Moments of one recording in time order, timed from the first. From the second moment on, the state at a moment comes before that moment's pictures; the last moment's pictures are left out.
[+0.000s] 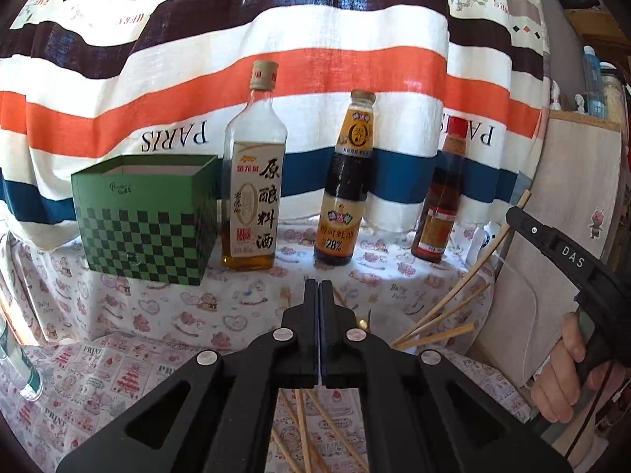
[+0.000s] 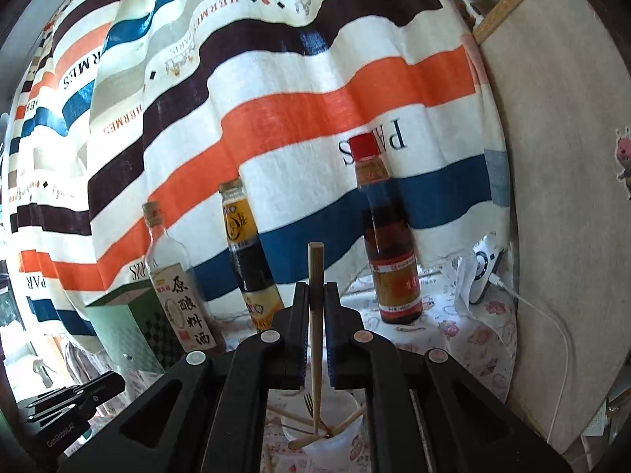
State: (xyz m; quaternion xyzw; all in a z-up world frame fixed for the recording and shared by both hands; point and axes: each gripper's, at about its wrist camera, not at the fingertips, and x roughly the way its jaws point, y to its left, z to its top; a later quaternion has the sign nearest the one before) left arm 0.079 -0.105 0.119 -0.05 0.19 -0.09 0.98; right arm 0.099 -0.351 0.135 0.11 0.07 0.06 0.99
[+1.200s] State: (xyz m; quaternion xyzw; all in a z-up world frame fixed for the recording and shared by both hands) left arm 0.218 -0.095 -0.003 -0.11 0.40 -0.11 0.90; right arm 0.062 -0.380 0.079 0.11 0.19 0.02 0.98
